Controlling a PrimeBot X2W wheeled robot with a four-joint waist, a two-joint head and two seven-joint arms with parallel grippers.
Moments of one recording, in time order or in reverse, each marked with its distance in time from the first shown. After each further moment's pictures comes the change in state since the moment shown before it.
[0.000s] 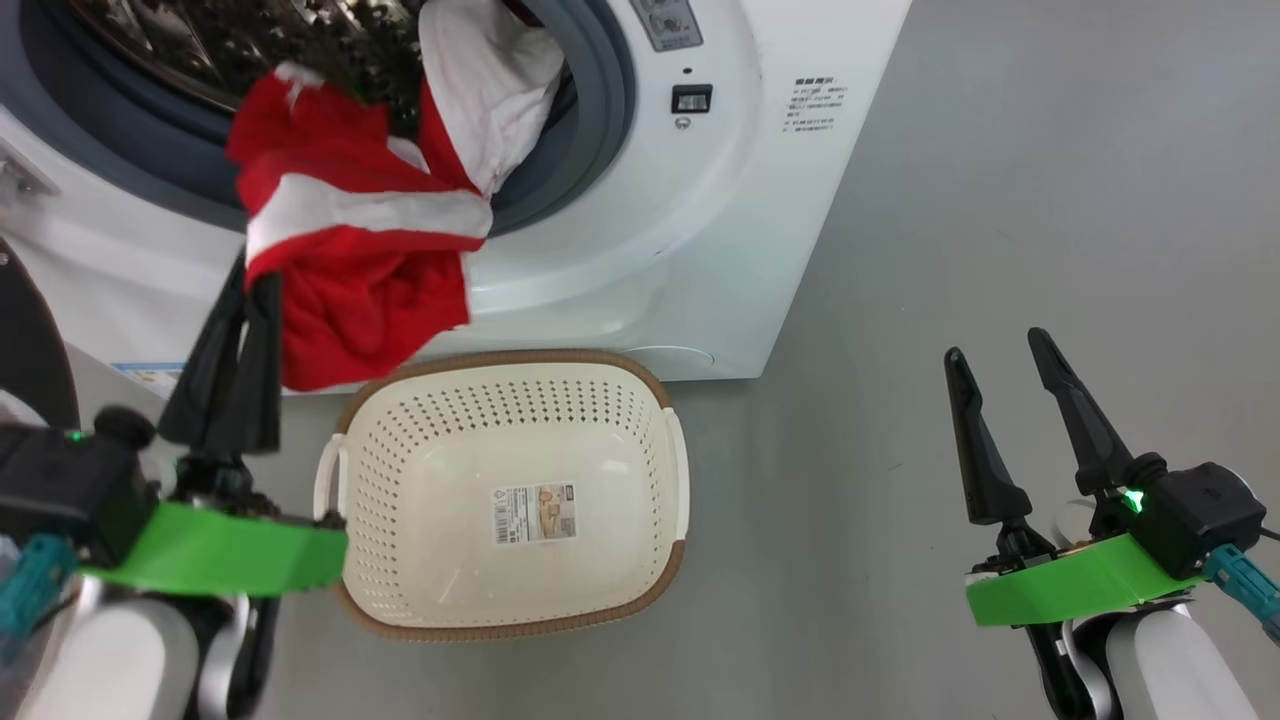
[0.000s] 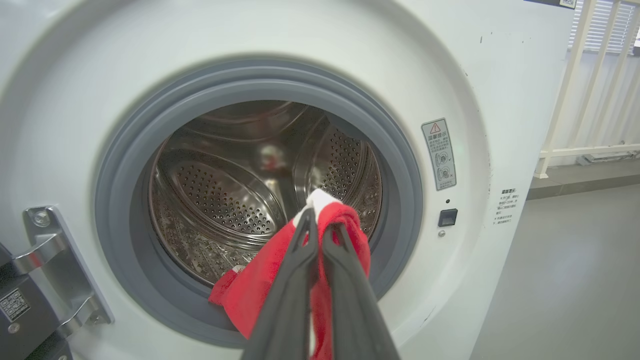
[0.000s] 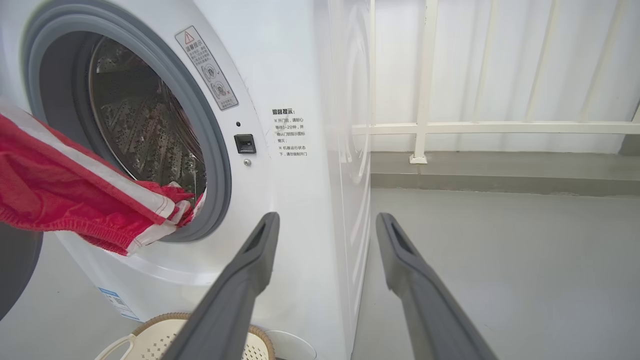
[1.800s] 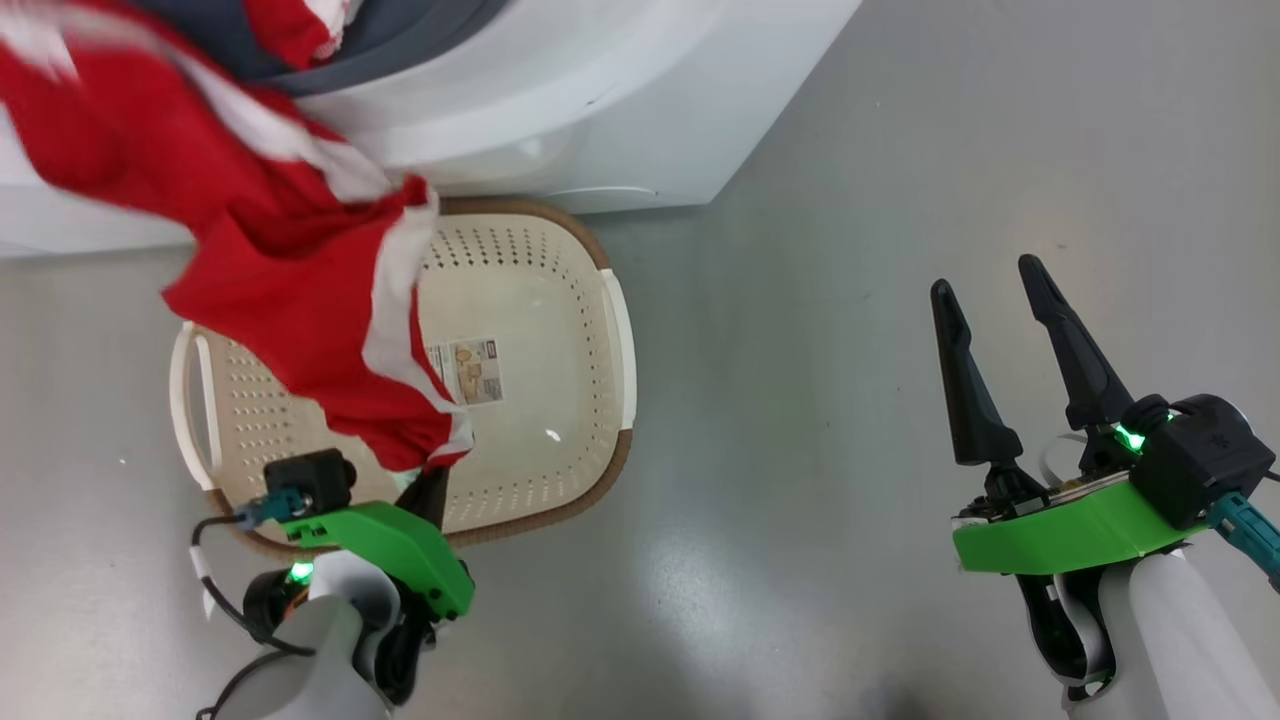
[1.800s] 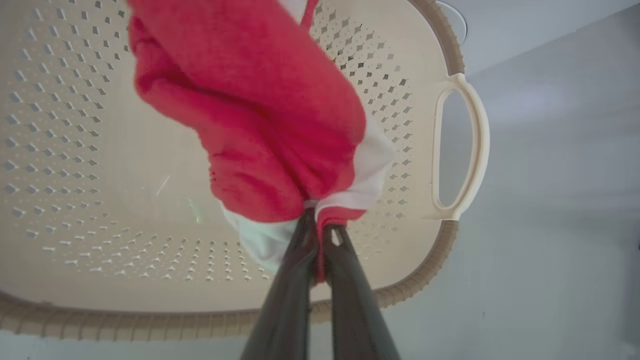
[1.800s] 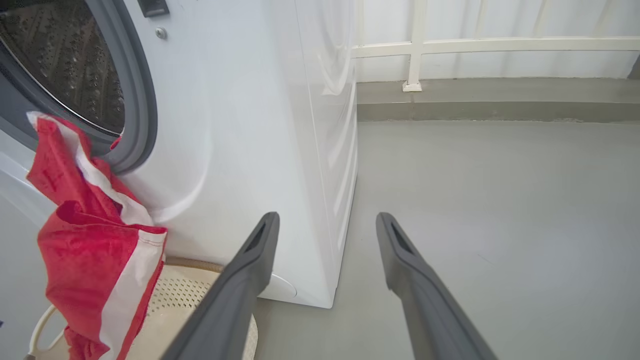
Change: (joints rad) left arm -0.280 -0.308 -0.171 1.158 -0.367 -0.232 -0.017; right arm -0.097 -0.001 0.027 -0.017 0.006 0.000 0.000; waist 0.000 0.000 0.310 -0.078
